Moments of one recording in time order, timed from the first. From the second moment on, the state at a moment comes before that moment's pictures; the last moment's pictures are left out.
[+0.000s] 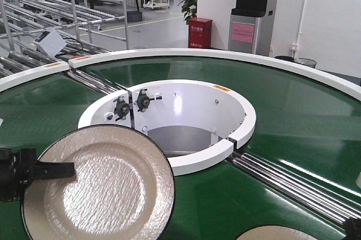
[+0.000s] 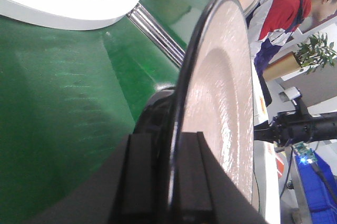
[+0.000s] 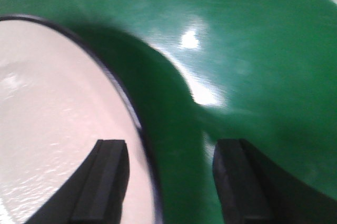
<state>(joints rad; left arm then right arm) 0.20 1.48 -0.98 -1.40 1.03 0.90 -0.38 1.75 -1.08 0.63 0.99 -0.70</state>
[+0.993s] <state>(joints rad) 0.20 1.48 -0.98 -1.42 1.02 0.90 -0.34 1.73 -1.08 1.10 1.14 -0.81</state>
